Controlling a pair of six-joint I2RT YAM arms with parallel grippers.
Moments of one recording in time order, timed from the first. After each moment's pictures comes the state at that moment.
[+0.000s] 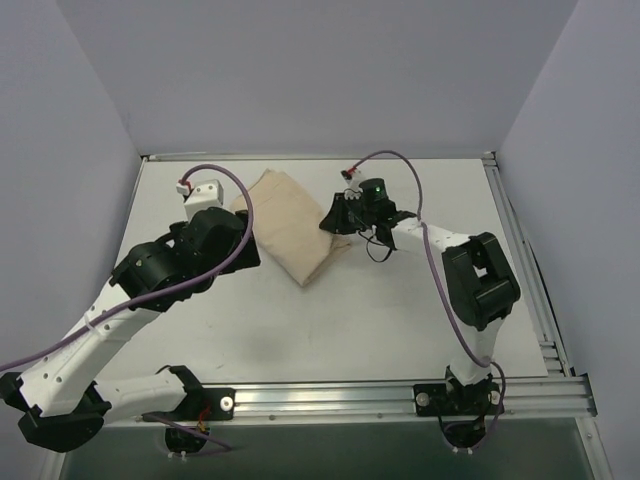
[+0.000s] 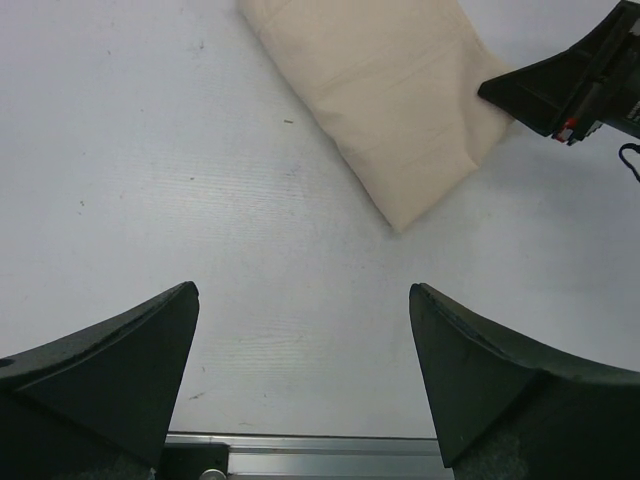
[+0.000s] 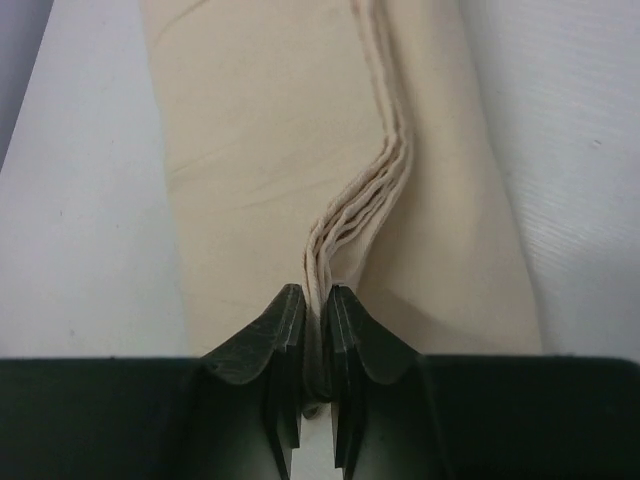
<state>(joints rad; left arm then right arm) -0.82 1.11 1.47 -1.16 -0.61 -0.76 0.45 1.86 1.15 0.16 -0.39 0.42</state>
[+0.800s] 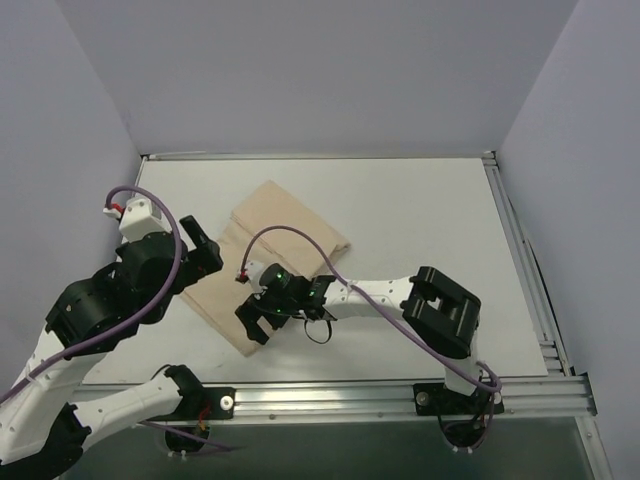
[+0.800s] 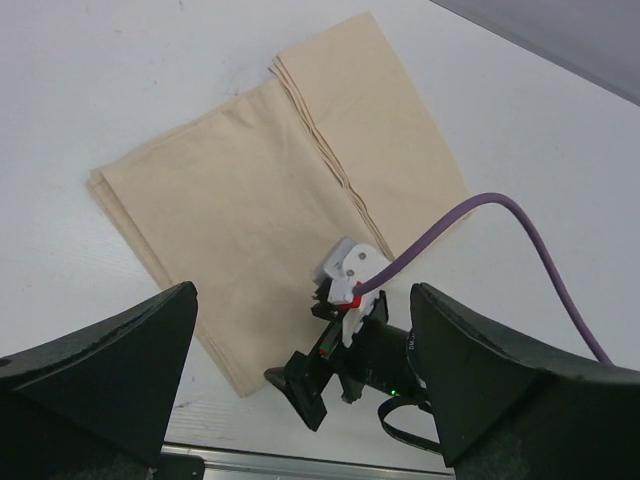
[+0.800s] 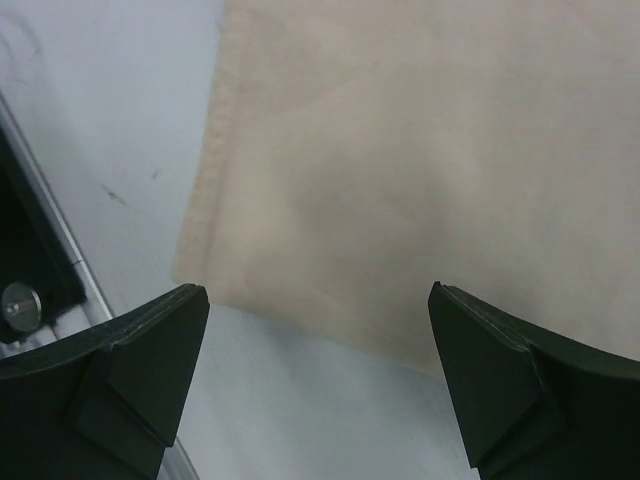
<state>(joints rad) -0.82 0.88 1.46 -1.22 -0.73 -0.87 1.14 1.91 1.21 -0.06 -0.18 0.22</state>
